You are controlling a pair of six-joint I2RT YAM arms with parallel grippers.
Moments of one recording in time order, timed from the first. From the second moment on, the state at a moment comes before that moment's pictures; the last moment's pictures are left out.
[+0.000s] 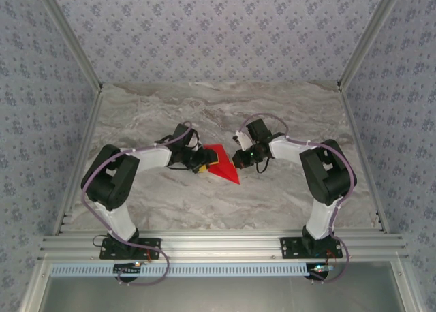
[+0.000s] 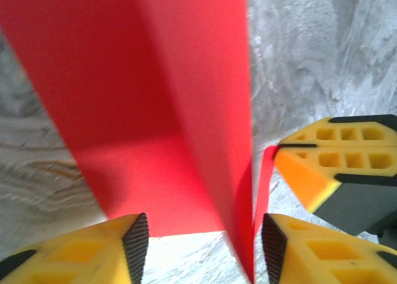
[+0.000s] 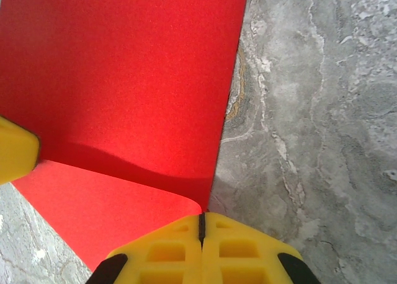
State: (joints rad) left arm -0.54 1.78 0.95 -0.14 0.57 -0.86; right arm 0.47 1.82 1.04 -0.35 -0.48 0.09
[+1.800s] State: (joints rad) left arm -0.55 1.79 1.05 -0.16 0.56 -0.93; right arm 0.79 1.67 0.82 -0.13 0.02 0.01
